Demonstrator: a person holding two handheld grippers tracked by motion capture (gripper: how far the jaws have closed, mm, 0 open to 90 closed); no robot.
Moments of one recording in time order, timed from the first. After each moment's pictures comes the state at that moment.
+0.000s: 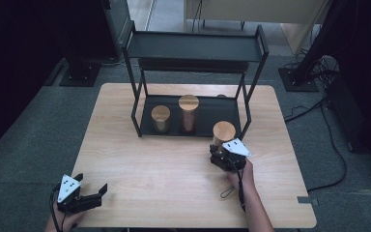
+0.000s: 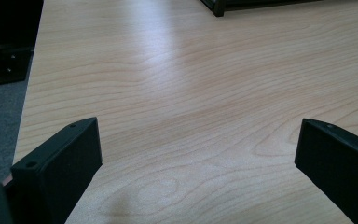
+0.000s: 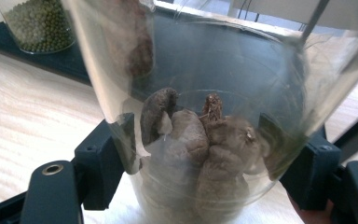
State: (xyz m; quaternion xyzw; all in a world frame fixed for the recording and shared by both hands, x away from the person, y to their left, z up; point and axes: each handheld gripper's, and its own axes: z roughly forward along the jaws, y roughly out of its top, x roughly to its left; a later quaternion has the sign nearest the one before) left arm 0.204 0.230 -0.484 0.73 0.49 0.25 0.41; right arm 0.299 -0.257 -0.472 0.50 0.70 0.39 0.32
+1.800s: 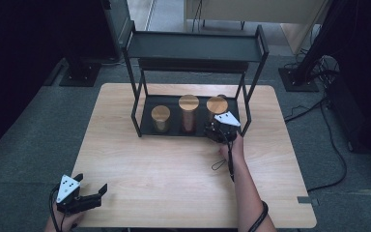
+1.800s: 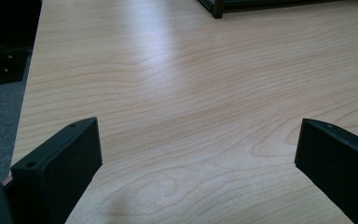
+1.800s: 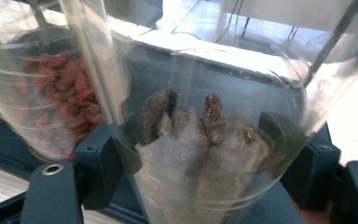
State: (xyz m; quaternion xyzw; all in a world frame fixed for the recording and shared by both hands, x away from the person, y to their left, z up) left arm 0.204 0.232 -0.484 0.72 0.49 0.24 0.41; right arm 0.386 -0.241 -0.460 0.52 0.69 0.38 0.32
